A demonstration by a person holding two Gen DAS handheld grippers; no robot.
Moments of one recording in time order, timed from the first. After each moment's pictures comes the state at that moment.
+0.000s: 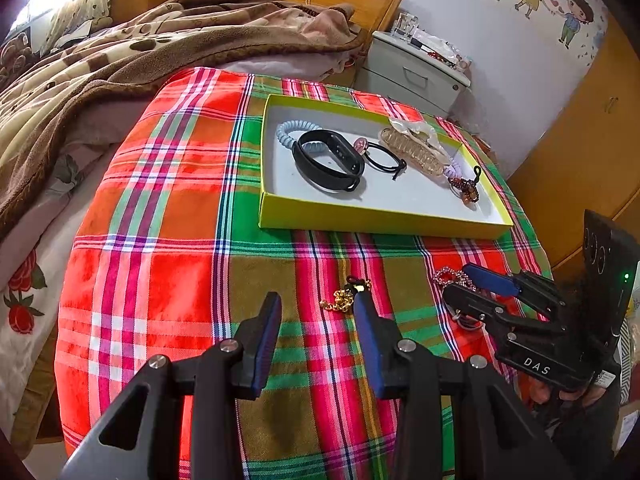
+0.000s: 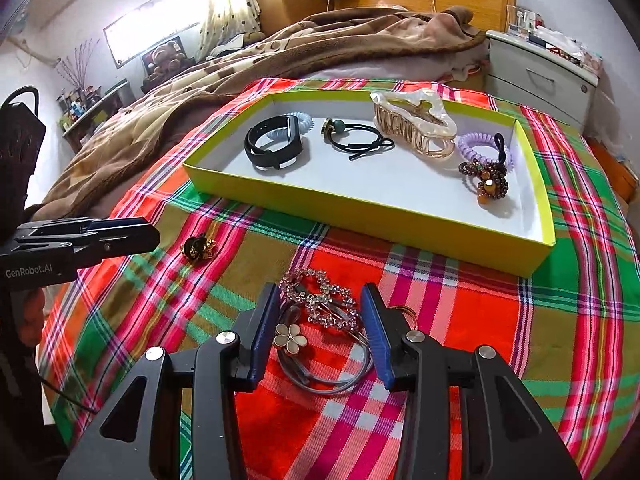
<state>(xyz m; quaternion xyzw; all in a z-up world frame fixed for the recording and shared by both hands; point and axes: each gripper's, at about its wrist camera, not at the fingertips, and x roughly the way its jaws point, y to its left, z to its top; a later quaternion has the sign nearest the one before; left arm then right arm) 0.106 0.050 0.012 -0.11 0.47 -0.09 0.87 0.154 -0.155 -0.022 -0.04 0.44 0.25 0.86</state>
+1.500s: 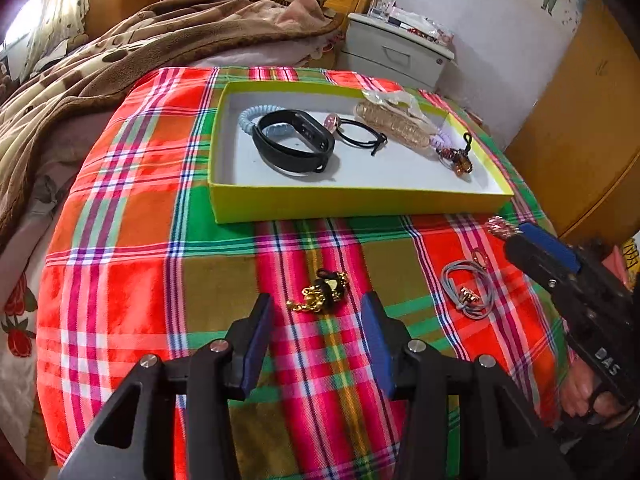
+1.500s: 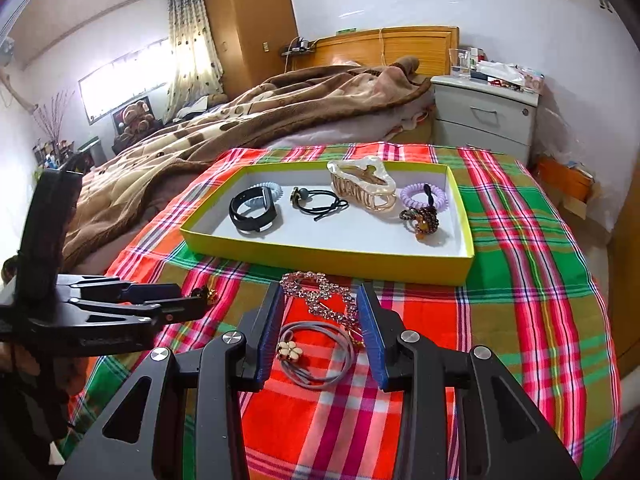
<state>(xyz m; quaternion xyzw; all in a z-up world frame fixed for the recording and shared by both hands) 0.117 0.018 -0.002 -0.06 0.48 -0.11 0.87 0.115 -0.172 0.013 0.00 0.34 0.18 0.92</state>
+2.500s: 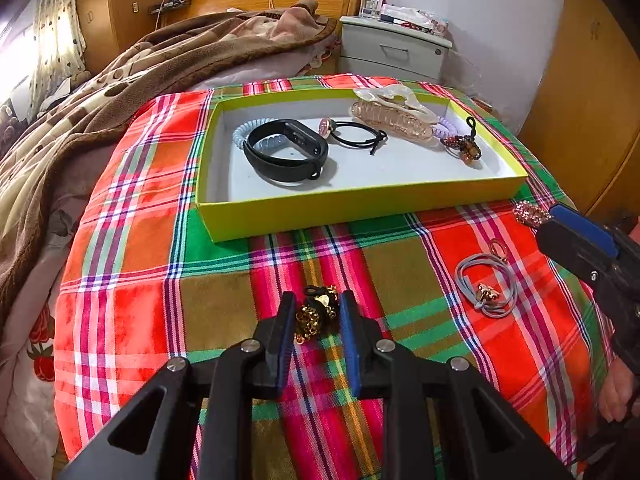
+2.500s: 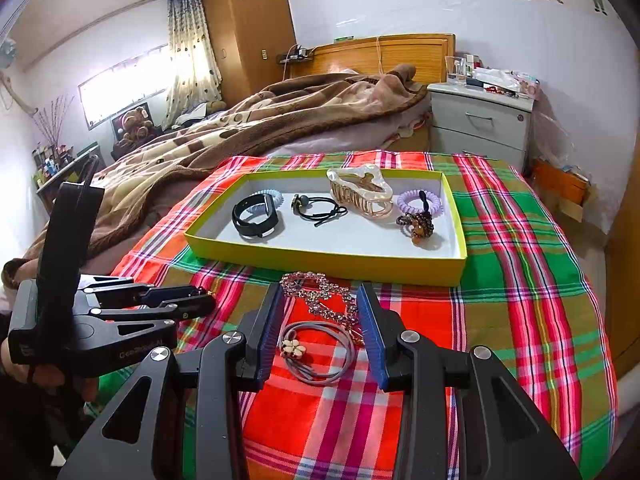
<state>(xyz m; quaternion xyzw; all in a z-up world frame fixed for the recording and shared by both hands) 0.115 0.001 -0.003 0.01 0.46 -0.09 0.88 0.106 -0.170 0.016 0.00 0.33 0.18 0.93</state>
